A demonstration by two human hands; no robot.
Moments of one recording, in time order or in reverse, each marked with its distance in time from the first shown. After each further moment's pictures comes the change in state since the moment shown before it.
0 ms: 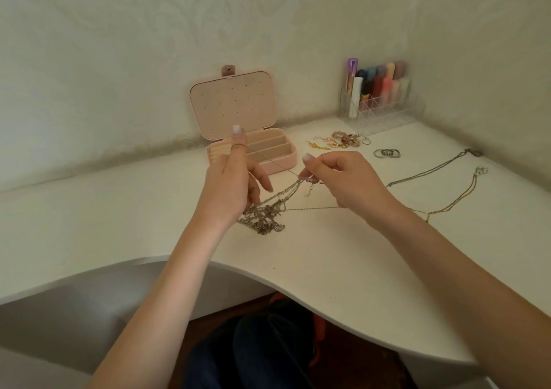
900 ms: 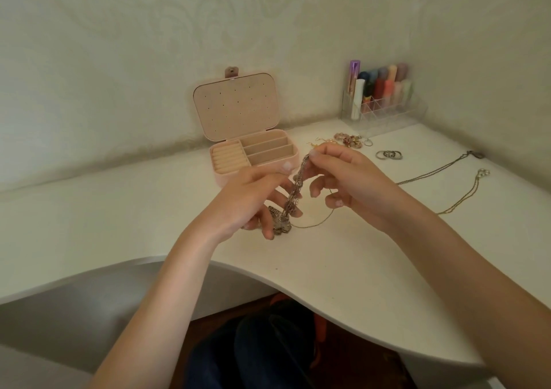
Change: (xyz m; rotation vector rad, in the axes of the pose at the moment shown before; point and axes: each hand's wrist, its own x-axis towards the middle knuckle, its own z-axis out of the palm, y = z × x) left_hand -0.019 0.013 -0.003 0.014 -0.413 -0.068; right_hand -0.004 -0.011 -0.006 0.438 -0.243 0.102
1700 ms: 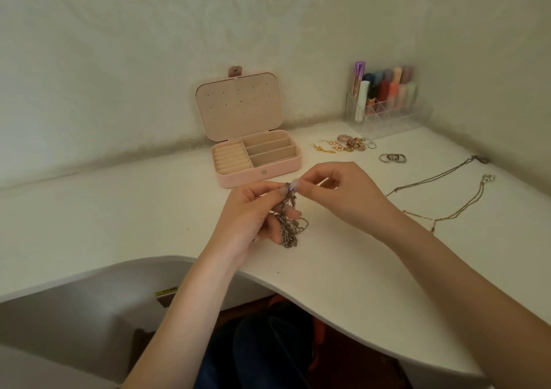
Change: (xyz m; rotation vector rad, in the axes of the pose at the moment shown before) left_hand 0.001 -0.028 0.017 -0.399 0.185 0.028; right_hand 0.004 0.016 0.007 -0.547 0.122 -0.189
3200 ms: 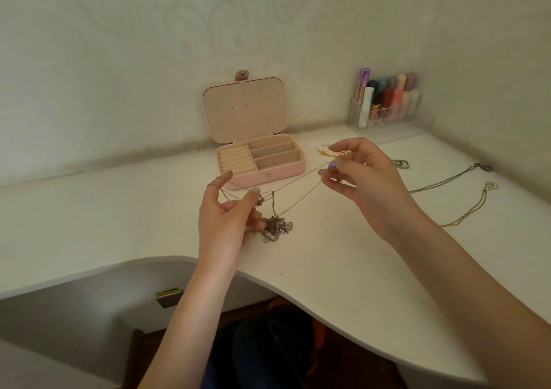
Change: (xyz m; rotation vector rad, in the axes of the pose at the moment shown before) left_hand -0.003 -0.018 -0.018 -0.049 0.435 0.147; right_hand 0.006 -0.005 -0.011 0.730 0.218 0.178
